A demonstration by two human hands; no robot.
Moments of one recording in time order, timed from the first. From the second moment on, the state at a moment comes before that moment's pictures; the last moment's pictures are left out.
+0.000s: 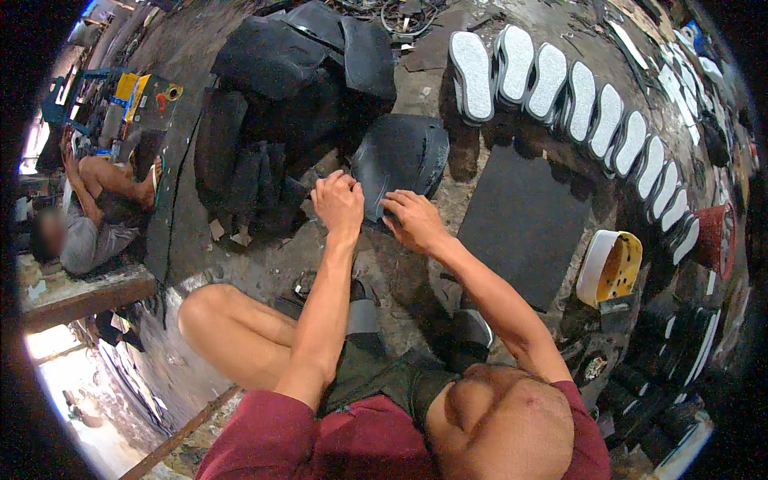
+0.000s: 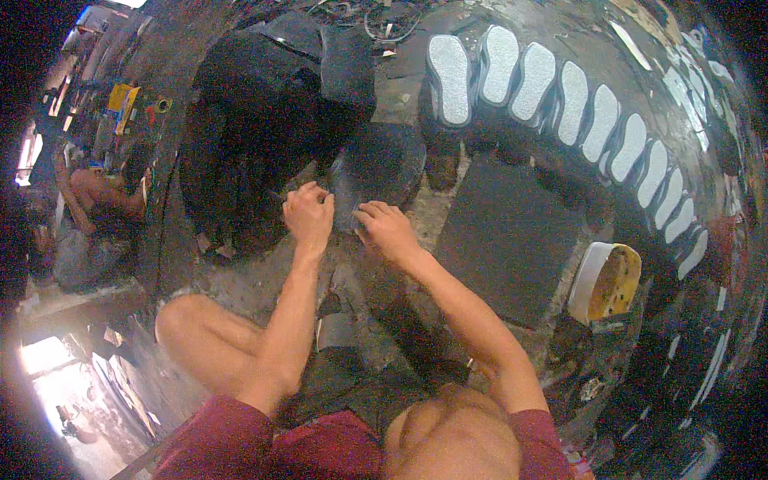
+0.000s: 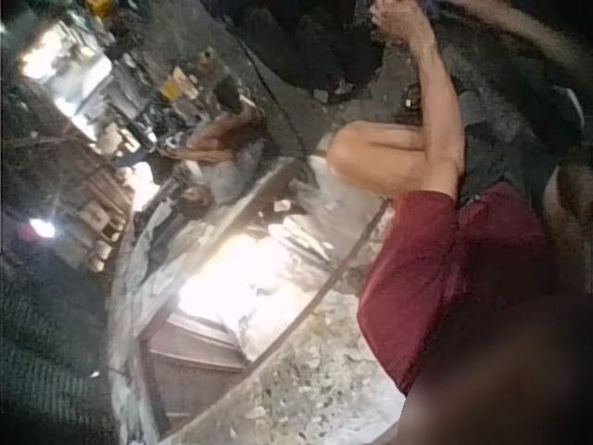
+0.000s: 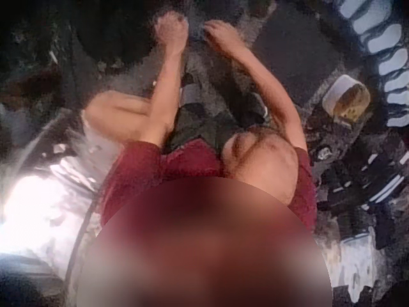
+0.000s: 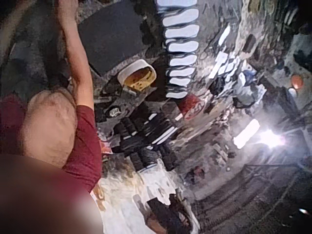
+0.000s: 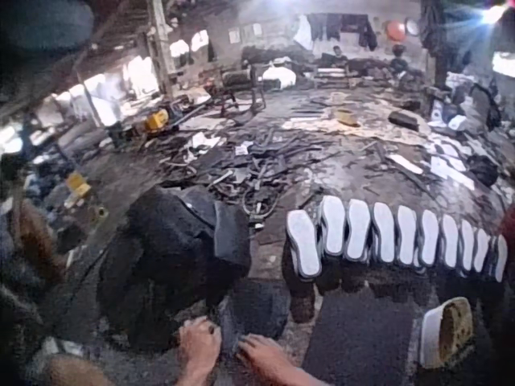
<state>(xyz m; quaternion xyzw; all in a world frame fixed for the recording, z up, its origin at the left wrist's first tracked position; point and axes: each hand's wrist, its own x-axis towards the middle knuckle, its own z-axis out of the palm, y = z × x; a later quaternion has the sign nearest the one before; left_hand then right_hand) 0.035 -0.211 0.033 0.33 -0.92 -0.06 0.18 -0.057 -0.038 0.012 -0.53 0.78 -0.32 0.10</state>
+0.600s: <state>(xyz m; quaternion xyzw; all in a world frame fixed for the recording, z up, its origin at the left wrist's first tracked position) 0.037 -0.237 0.030 0.48 -0.49 -0.72 0.11 -0.063 -0.098 0.015 -0.10 0.62 -0.63 0.46</state>
